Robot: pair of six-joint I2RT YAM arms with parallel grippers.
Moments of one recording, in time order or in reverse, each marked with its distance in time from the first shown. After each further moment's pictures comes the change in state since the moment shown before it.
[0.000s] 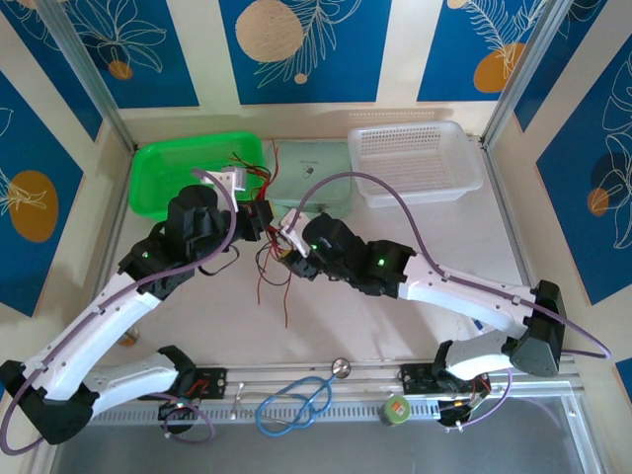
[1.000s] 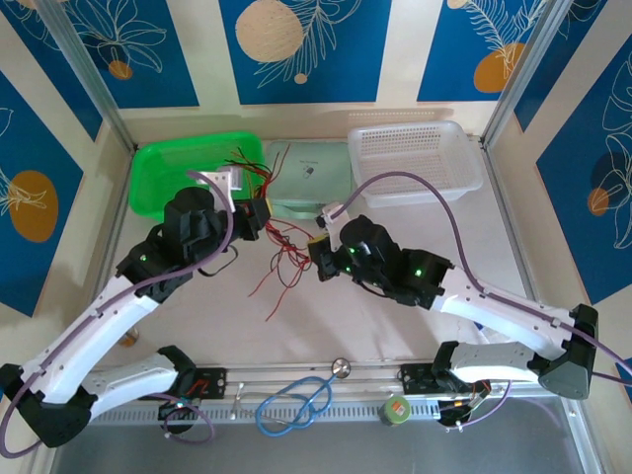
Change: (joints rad) left arm 0.000 -0.018 -0.021 0.031 -0.033 0.001; right arm -0.054 -0.224 -0.154 0.049 -0.075 0.406
